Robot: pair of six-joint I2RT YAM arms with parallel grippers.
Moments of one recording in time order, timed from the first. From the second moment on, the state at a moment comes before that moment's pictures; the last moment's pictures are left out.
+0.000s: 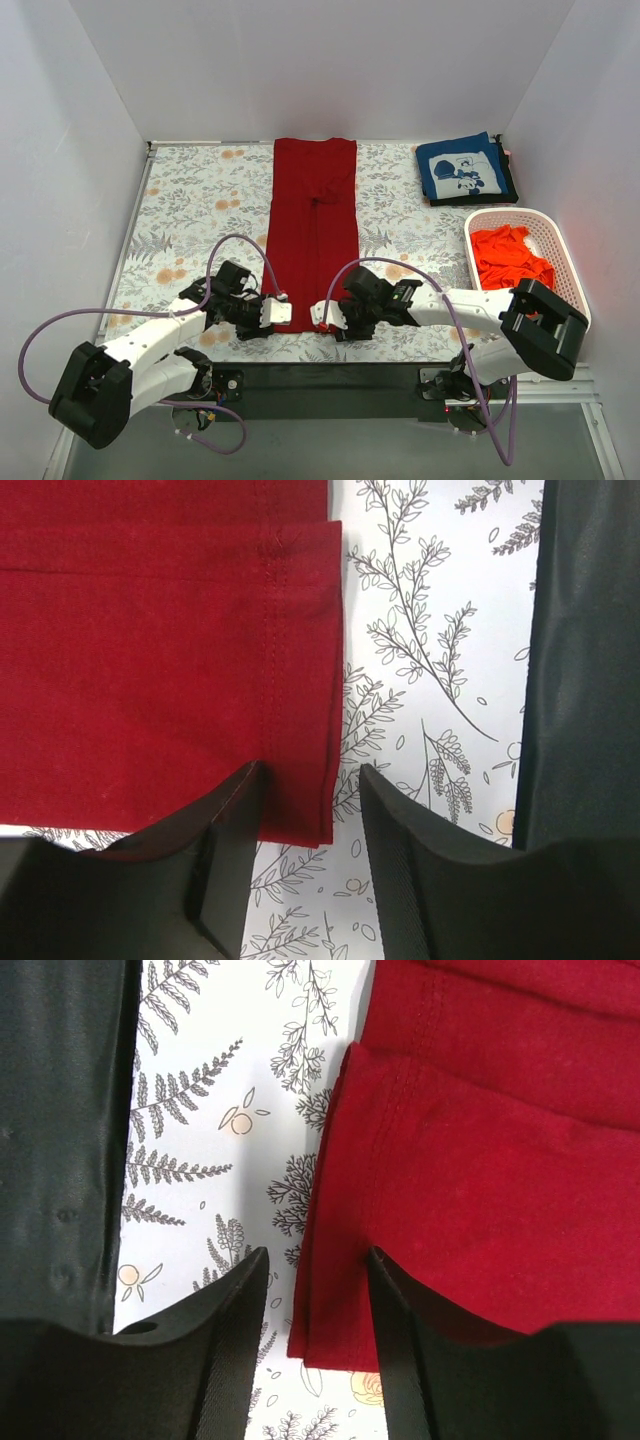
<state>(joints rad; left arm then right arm) -0.52 1.03 0.41 -0.54 0.56 0.97 1.06 1.39 0.64 -0.27 -0.35 -0.68</state>
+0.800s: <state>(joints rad) -0.52 1.06 0.50 -0.62 0.58 0.95 1.08 1.41 0.68 -0.31 -0.26 -0.61</state>
